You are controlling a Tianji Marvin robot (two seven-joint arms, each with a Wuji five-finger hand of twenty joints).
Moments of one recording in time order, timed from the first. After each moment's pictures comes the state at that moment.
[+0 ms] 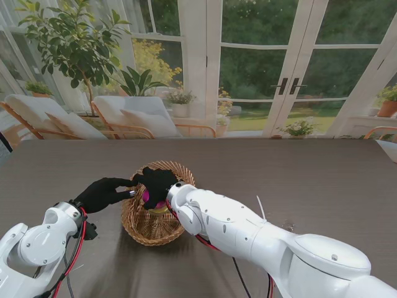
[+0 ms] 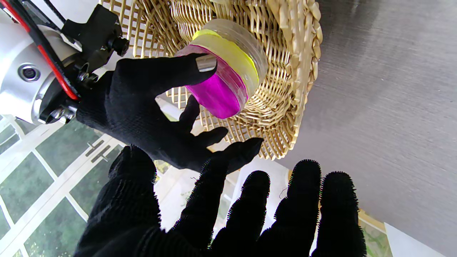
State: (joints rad) left arm 1.68 -1.06 -1.52 -1.69 0.49 -0.11 -0.25; right arm -0.73 -1.59 0.19 -0.69 -0.59 0.01 -0.28; left_hand 0.86 -0.09 0.00 -0.04 0.64 0.22 0.14 0.37 0.58 0.33 0.09 0.35 0.52 0.43 0.24 0.50 0.16 0.41 0.65 0.69; right_hand 0.07 -0.84 1.25 -0.24 0.17 -0.18 0.79 0.43 0.26 0.10 0.67 0.37 0.55 0.30 0.21 0.27 0.76 0.42 0.72 0.48
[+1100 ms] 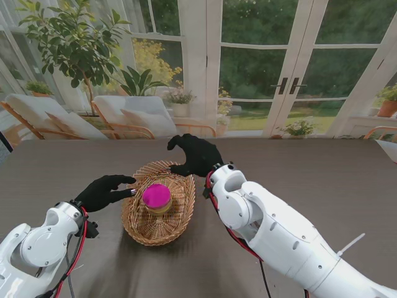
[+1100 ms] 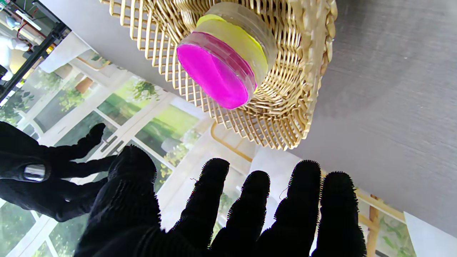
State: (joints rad) left arm 1.66 -1.06 -1.50 -1.64 0.50 -0.20 -0.19; right arm -1.06 -1.23 0.73 -1.43 -0.64 0.09 -0.20; left_hand 0.86 -0.09 0.00 -0.04 0.63 0.23 0.14 0.37 0.58 0.33 0.09 0.35 0.51 0.43 0.23 0.50 0.16 0.41 0.65 0.69; right_hand 0.16 -0.66 1.11 -0.20 0.35 -0.12 0.85 0.39 0.48 0.10 0.66 0.34 0.64 0.29 0.24 0.26 0.76 0.42 0.71 0.43
